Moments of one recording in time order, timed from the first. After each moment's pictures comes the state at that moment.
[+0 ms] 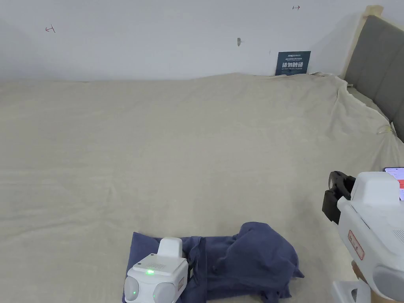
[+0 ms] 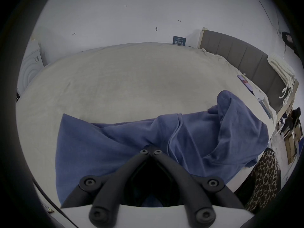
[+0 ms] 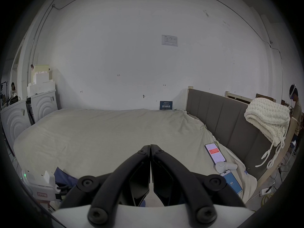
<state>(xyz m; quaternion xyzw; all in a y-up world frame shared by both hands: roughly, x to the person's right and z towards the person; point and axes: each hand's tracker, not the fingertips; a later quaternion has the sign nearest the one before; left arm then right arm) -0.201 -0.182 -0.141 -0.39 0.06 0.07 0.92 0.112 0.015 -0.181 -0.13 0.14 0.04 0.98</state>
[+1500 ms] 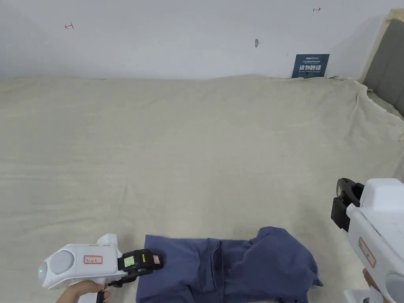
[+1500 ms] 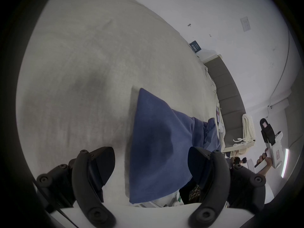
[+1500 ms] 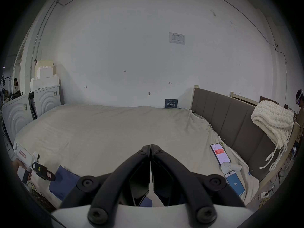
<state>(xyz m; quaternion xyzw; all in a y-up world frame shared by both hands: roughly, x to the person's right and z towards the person) -0.411 -0.179 -0.110 -0.45 -0.05 0.39 0.80 0.085 0.012 -0.184 -0.14 0.16 0.06 0.98</state>
